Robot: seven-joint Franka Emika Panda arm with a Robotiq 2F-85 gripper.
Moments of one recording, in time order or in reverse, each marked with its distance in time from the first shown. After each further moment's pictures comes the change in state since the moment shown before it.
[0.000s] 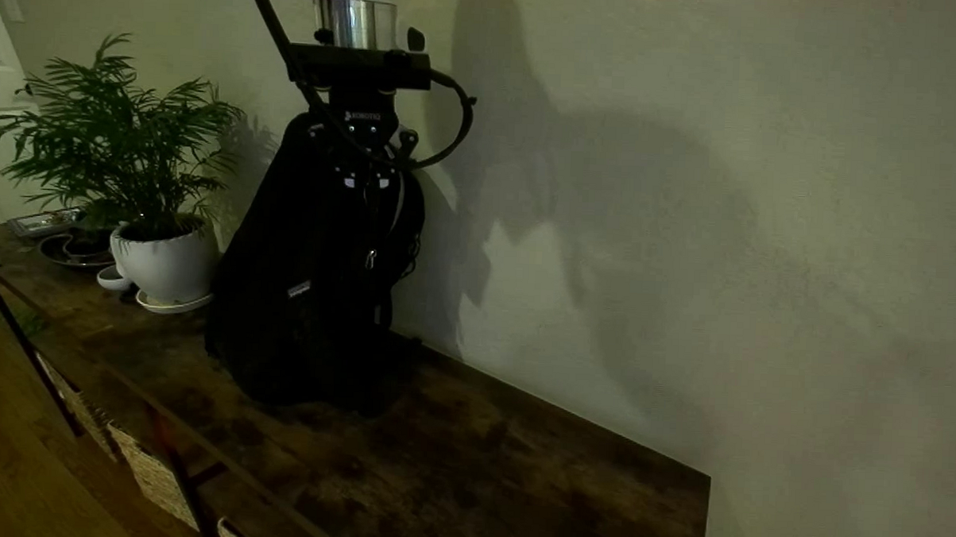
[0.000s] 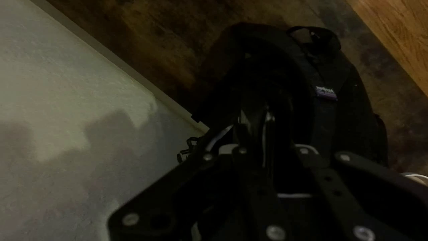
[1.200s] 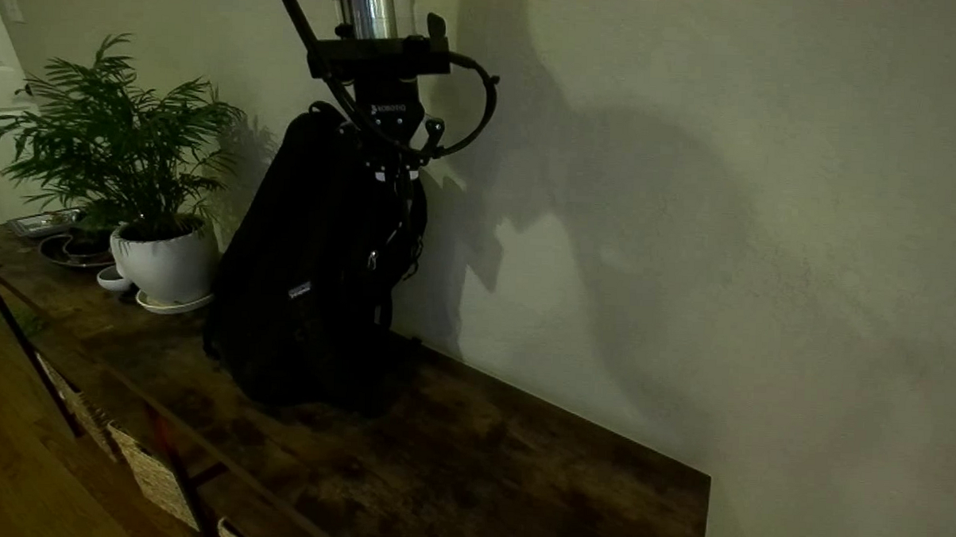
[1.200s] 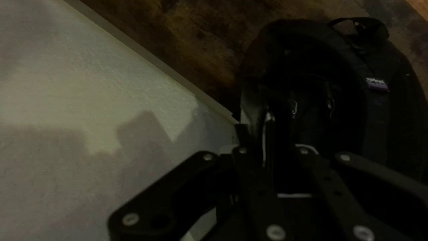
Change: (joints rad) arm 0.003 0.018 -0.031 0.042 -0.084 0.035 0.095
